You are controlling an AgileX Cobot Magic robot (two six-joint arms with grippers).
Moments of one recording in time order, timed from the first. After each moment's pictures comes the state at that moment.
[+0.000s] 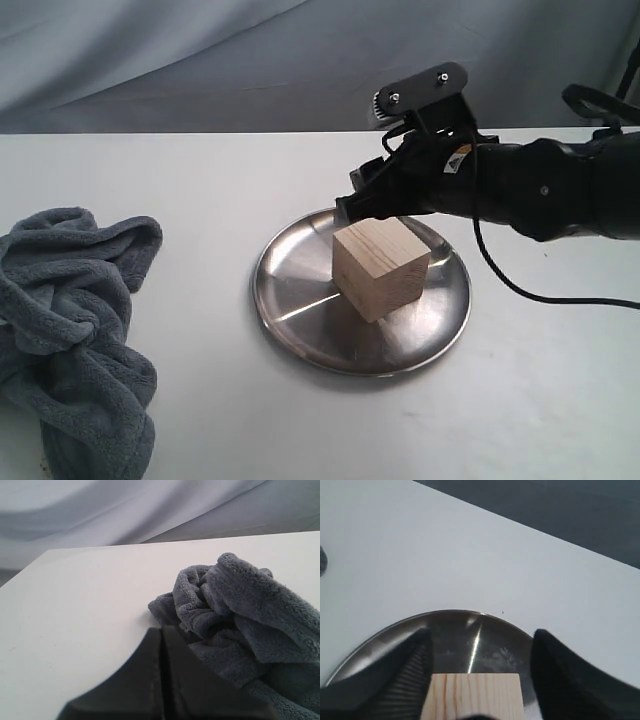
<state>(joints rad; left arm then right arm) 0.14 0.00 -0.01 0.07 0.34 0.06 0.52 1.70 -0.94 0.32 -0.12 -0.36</state>
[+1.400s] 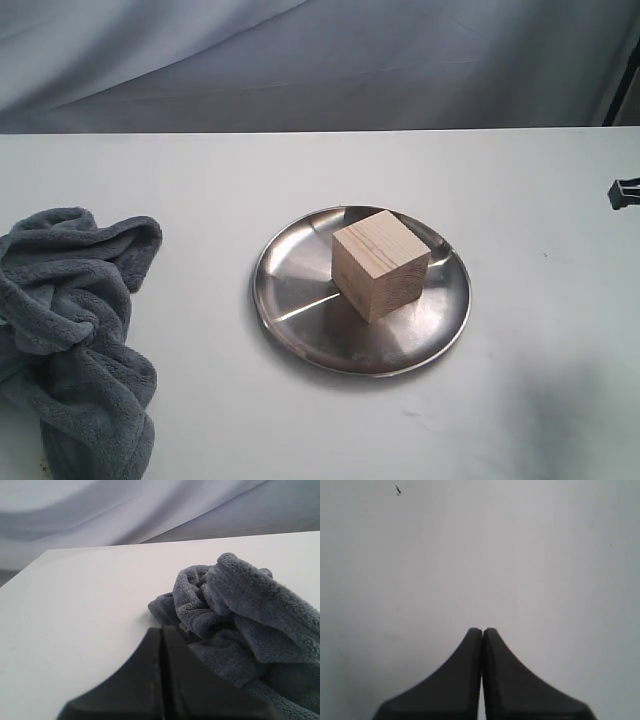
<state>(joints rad) 0.14 0.00 -0.01 0.07 0.34 0.06 -0.13 1.72 -1.23 -0.06 1.02 0.00</state>
